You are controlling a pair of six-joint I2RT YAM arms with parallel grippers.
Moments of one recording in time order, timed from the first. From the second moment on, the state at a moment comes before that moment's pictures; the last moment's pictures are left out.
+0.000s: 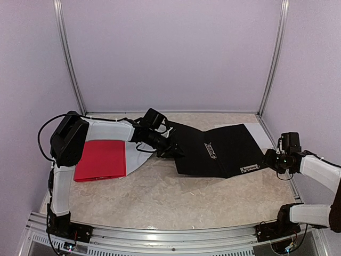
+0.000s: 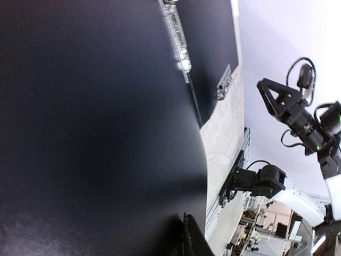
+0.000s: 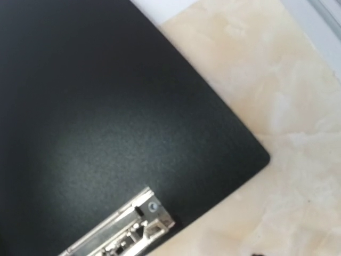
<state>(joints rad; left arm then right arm) -0.72 2.16 1.55 -0.22 0.71 -0.80 -0.04 1.04 0.50 -0.29 0.01 0.48</state>
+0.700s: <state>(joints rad) -0.82 1.78 1.21 -0.28 0.54 -0.80 0.38 1.10 0.64 -0.25 -0.11 0.43</state>
